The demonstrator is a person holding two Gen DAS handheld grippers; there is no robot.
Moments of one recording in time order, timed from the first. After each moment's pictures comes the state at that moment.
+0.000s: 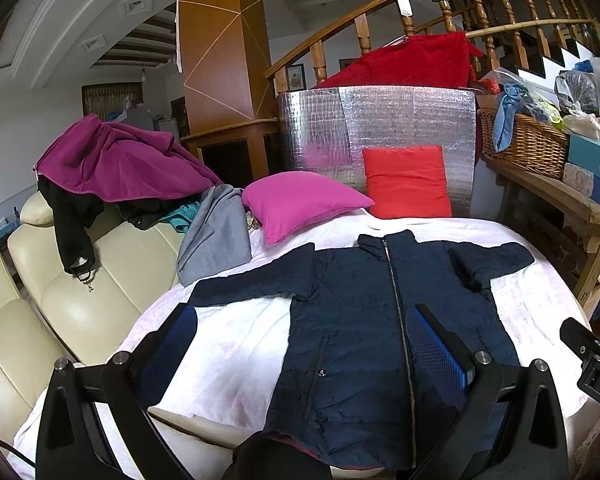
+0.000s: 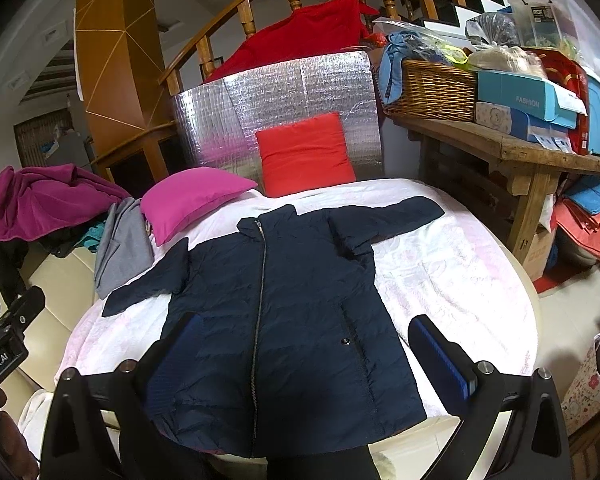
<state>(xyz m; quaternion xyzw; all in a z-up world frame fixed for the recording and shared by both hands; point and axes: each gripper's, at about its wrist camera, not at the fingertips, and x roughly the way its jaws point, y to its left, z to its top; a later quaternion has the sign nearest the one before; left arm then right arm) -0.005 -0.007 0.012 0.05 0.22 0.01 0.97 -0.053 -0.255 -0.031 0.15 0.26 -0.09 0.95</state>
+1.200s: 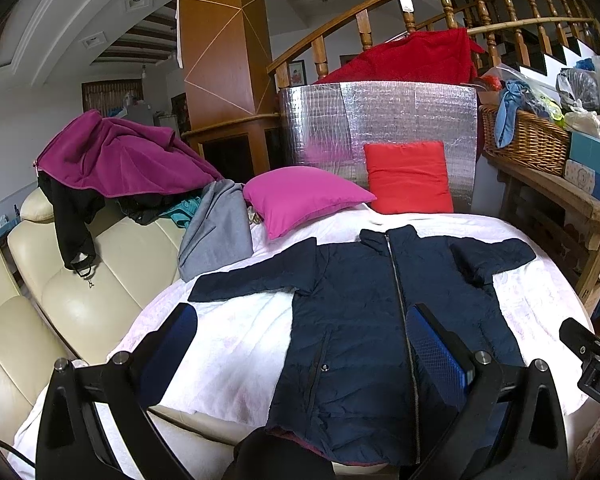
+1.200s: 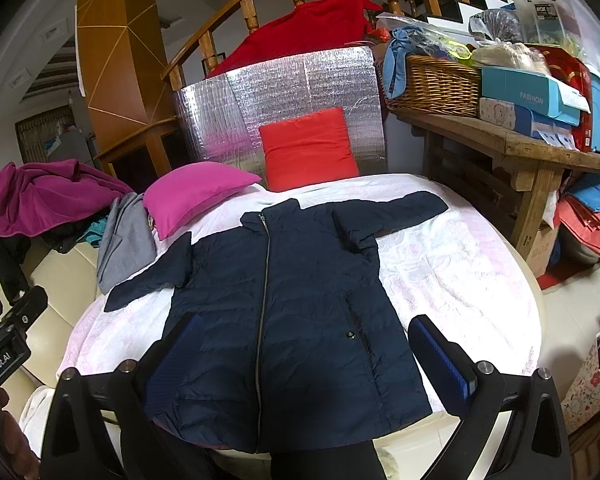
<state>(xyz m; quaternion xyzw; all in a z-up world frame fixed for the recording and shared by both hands) -0.010 0.000 0.003 0.05 0.23 0.01 0.97 -0.051 -0.247 -0.035 0.15 0.27 -0.09 0.95</state>
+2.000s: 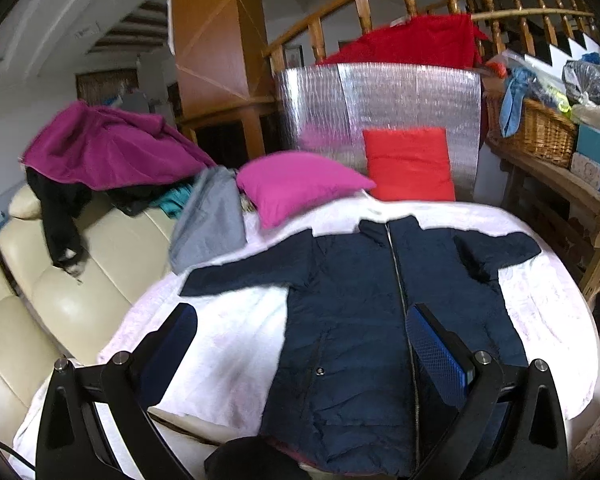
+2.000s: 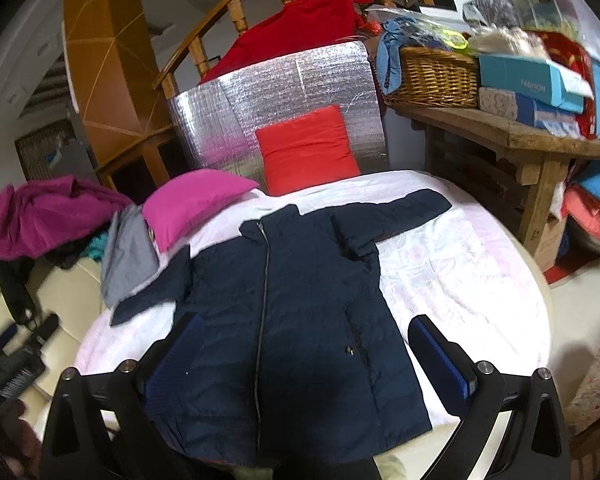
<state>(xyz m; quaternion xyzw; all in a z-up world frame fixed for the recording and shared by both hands) 0.043 -0.012 -0.009 0.05 0.27 0.01 0.96 -0.021 -0.303 -0.026 0.21 0.27 -0.06 0.94</state>
